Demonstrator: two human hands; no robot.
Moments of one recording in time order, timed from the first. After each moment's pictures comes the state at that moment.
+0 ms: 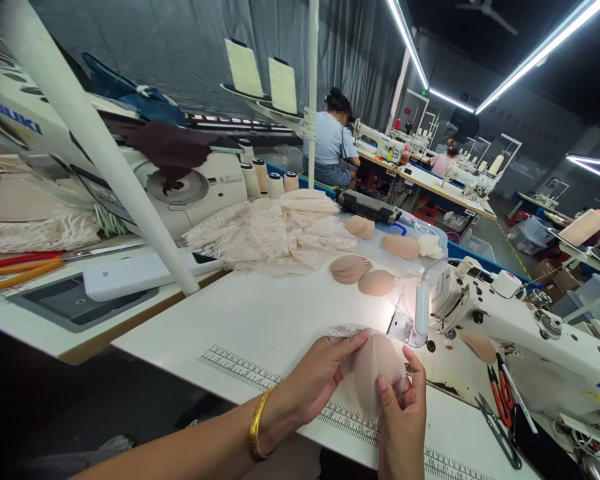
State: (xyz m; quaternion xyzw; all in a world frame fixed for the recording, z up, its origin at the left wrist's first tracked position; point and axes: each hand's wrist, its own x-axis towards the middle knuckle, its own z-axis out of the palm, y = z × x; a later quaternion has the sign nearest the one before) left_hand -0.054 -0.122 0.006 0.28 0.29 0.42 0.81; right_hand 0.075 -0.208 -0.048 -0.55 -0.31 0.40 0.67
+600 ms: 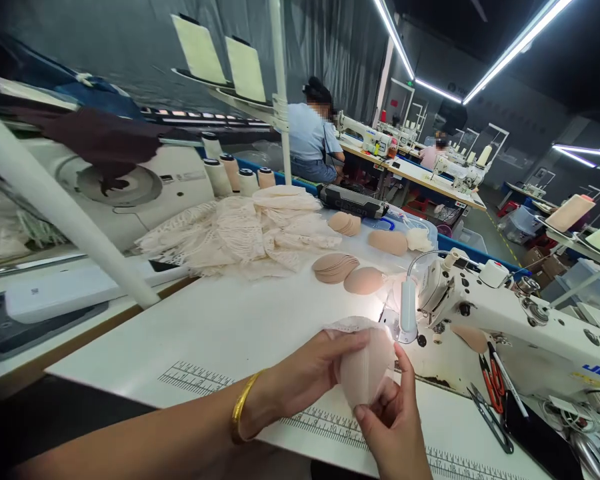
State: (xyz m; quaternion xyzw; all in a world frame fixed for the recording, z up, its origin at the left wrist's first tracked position) left_hand -0.057 -0.106 0.028 0.40 0.17 0.29 0.85; right_hand 0.088 -0.221 -0.043 -0.53 -0.40 0.40 0.63
